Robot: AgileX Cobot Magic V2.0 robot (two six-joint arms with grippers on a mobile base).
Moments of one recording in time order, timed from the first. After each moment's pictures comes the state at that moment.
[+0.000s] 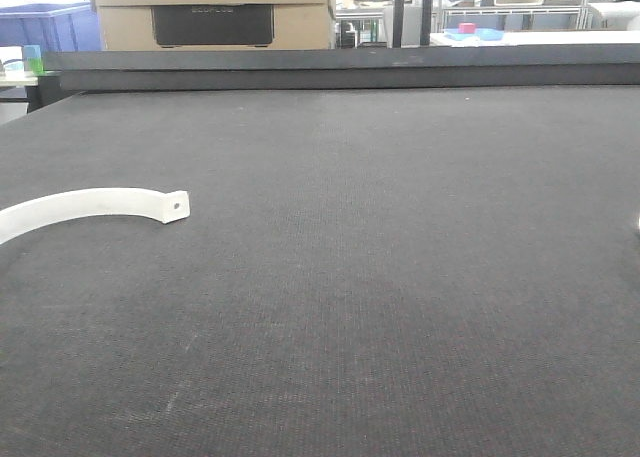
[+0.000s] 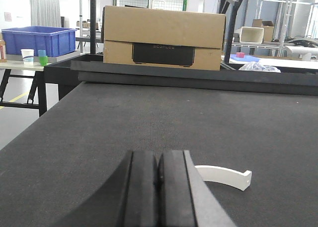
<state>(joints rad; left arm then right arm) -0.04 0.00 0.00 0.05 0.00 -0.08 0.05 0.00 0.00 0.07 0.01 -0.06</state>
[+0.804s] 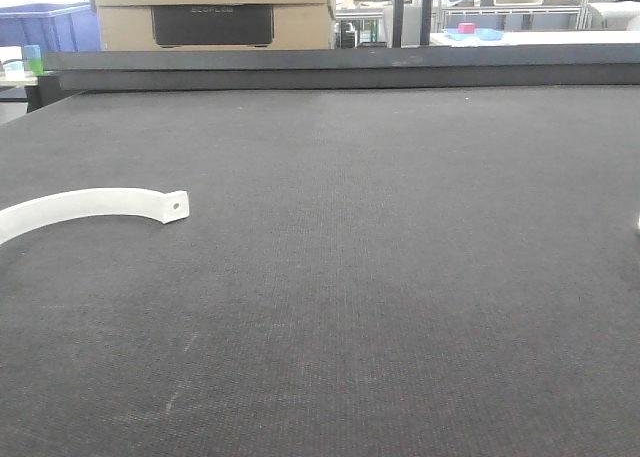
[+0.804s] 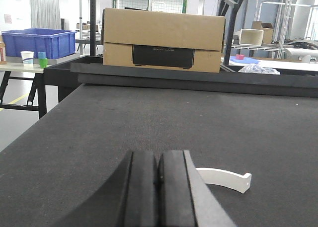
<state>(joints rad) -0.04 0.00 0.00 0.05 -0.01 -0.08 0.05 0.00 0.00 0.07 -0.17 -0.06</state>
